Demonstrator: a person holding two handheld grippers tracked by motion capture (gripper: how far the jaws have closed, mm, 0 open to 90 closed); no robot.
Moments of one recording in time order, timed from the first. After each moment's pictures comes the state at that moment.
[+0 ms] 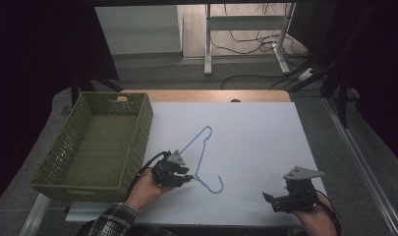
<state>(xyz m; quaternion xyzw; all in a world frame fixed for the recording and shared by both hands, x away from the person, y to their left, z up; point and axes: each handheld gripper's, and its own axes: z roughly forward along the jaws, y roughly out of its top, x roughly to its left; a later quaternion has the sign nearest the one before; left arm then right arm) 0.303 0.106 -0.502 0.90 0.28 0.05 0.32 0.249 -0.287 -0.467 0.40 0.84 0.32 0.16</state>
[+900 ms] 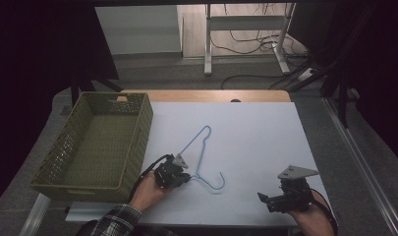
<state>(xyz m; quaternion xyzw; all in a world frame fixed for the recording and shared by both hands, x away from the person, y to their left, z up) 0.303 0.100 -0.511 0.91 0.29 0.04 0.28 0.247 -0.266 -0.455 0.38 0.85 0.33 0.15</state>
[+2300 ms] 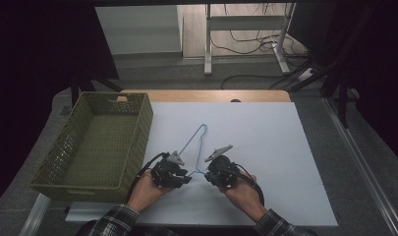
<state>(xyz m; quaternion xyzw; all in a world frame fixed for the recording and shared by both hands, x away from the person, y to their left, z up) 0.302 0.108 -0.506 0.90 0.31 0.03 0.31 0.306 -0.100 -0.479 0.32 0.91 0.27 0.06</state>
